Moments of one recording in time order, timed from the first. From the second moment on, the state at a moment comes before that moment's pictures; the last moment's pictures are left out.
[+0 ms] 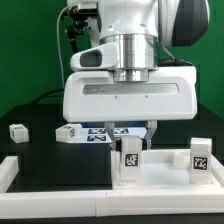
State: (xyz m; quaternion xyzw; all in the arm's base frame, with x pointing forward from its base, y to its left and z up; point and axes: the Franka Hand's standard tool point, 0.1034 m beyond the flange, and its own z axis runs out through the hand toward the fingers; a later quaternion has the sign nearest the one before) arm 0.619 0.000 0.079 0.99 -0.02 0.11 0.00
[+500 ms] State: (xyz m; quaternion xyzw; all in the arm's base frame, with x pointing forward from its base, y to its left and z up) arm 0.623 0.000 0.078 0.92 -0.38 0.09 -0.06
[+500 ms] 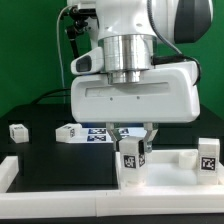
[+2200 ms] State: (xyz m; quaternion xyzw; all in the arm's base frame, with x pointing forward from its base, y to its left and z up) arm 0.617 0.004 0.079 0.97 -0.24 0.04 -0.03
